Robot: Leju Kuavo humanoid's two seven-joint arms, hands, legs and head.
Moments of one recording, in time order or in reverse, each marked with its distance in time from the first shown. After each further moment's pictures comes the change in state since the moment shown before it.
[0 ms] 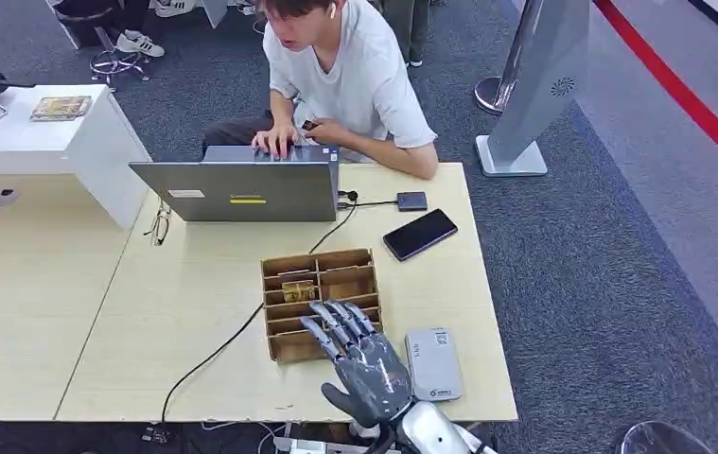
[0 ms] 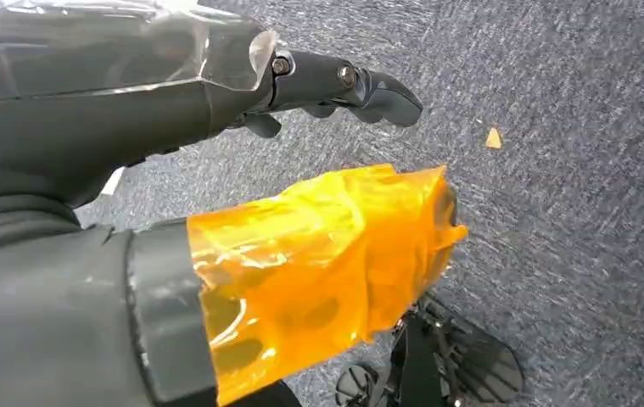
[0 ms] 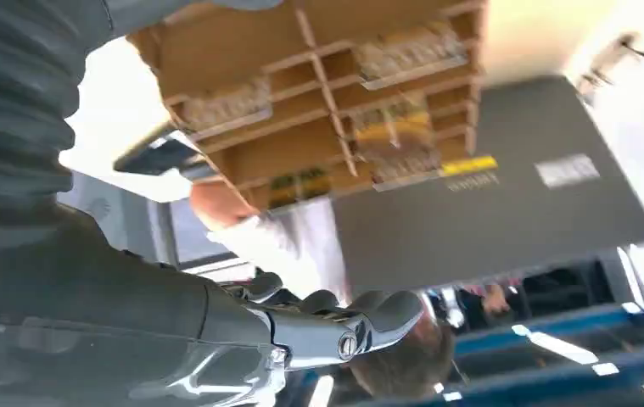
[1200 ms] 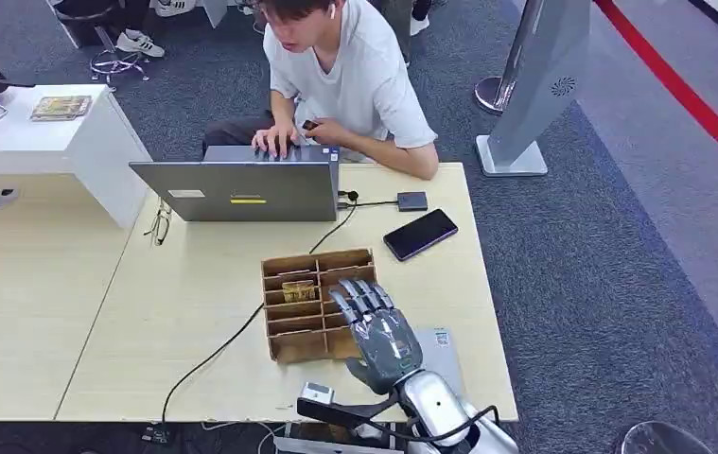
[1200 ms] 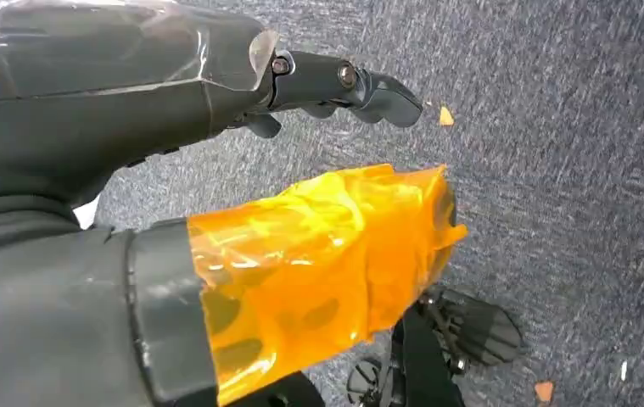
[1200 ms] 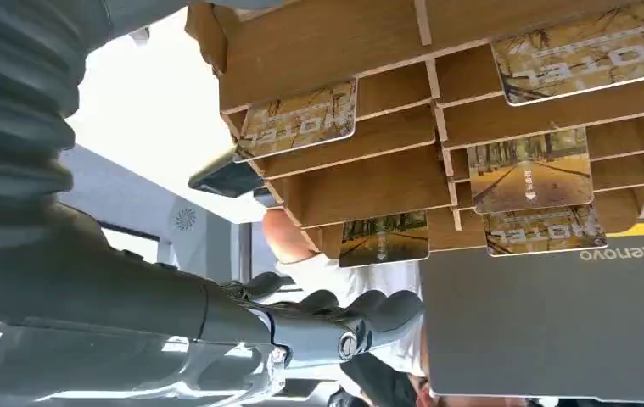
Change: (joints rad) left arm 0.023 -0.010 -0.035 -0.087 -0.146 -0.142 0.002; right arm -0.062 0.029 -0.098 0.069 0.028 0.177 0.112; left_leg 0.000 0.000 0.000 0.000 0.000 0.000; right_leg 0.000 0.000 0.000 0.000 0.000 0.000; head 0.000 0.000
